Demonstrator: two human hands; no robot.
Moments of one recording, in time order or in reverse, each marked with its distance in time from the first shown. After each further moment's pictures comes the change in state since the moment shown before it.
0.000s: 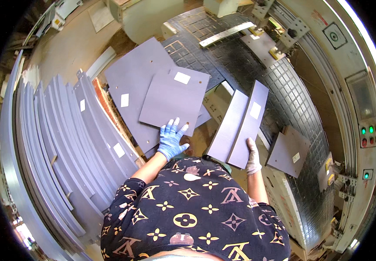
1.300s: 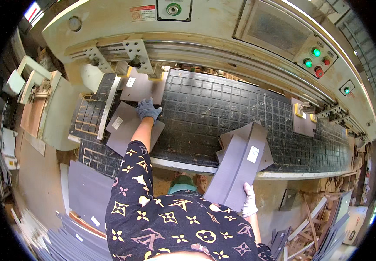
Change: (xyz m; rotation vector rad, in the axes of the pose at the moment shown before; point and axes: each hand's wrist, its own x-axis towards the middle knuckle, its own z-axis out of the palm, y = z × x) left_hand 0.520 0.244 0.093 0.222 -0.082 0.056; right_hand -0.059 -0.046 -0.156 0.616 0.594 -0.239
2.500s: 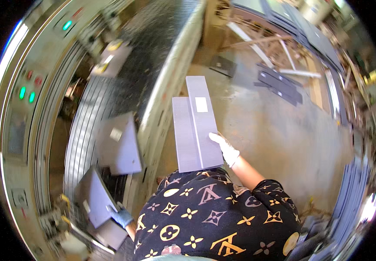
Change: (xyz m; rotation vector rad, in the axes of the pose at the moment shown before) left_hand -0.188 0.041 -0.007 -1.642 -0.514 -0.056; right_hand -0.111 0.012 -0.095 0.300 0.553 -0.438
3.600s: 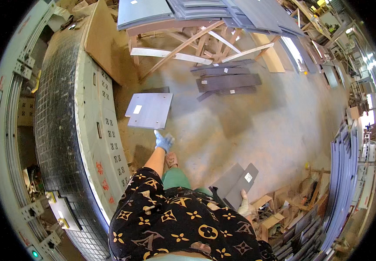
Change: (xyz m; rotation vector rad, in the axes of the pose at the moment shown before) left_hand -0.129 -0.630 0.882 0.817 -0.732 -1.177; right_hand 0.242 -0.102 -0.301 1.198 0.774 0.032
